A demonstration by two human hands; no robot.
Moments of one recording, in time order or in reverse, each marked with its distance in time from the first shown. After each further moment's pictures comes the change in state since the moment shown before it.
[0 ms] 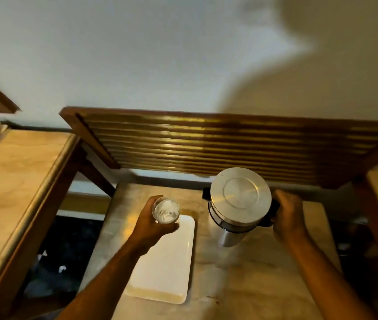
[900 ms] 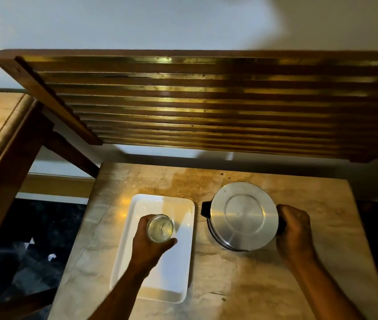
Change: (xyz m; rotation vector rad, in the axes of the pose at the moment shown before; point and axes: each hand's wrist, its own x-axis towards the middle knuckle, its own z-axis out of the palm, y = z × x) left_hand -0.006 -0.168 0.032 0.074 0.180 -0.178; right_hand -0.009 0.146 -0.009 0.027 -0.032 0.008
